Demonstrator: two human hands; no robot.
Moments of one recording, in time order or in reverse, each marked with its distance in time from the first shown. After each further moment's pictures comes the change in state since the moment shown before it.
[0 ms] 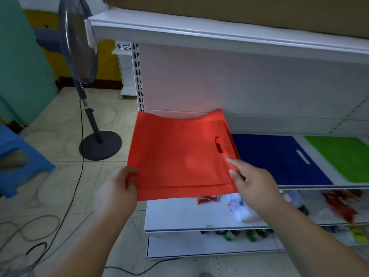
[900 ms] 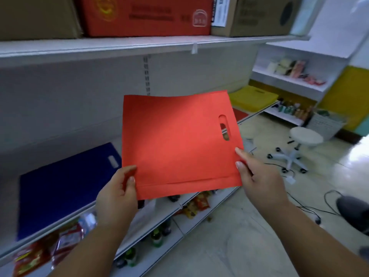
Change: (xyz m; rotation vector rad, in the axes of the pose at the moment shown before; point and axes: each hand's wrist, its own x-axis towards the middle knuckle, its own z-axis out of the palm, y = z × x) left_hand -0.244 0.391 0.340 -0.353 -0.335 0.472; right_hand -0.189 0.405 -0.341 -0.193 0.672 0.316
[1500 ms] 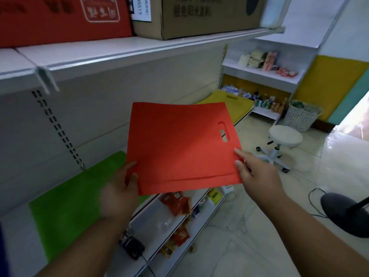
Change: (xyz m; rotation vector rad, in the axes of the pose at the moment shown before) left_hand 0.187 0.090 0.270 0.005 -0.167 0.007; right_hand 0.224 0.198 0.021 -0.024 -0.034 0.222
